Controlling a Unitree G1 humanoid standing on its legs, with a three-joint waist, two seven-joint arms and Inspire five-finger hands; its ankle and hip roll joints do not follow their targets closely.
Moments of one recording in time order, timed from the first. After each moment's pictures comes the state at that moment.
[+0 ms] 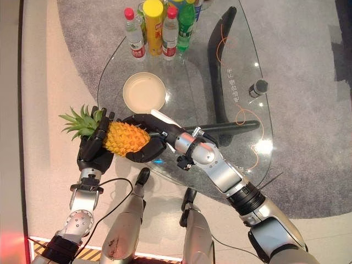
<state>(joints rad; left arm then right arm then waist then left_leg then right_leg) -0.14 0.36 -0.28 0.07 -1.42 -0.42 -0.12 -0.67 -0.52 0.55 -0.03 0.13 0.17 0.26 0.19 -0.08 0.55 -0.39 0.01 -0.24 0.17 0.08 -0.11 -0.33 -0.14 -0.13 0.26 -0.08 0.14</state>
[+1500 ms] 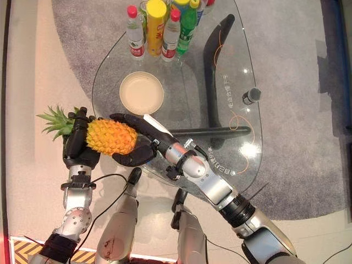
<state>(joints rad) -0.16 0.36 -0.24 0.07 -1.39 -0.55 -0.12 -0.55 -0.43 0.59 -0.10 0.16 0.08 0.09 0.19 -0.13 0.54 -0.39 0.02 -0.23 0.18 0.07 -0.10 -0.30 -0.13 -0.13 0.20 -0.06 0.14</state>
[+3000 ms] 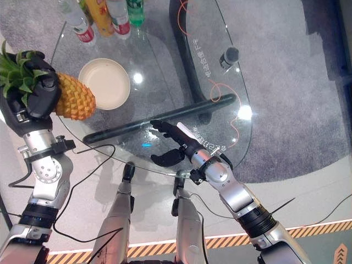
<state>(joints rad) -0.47 0.53 -0.11 0.24 -0.27 -0.70 0.60 -0.45 -0.57 0.47 -0.05 0.18 0.19 0.13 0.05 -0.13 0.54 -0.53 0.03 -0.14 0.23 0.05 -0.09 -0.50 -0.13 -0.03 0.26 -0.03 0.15</state>
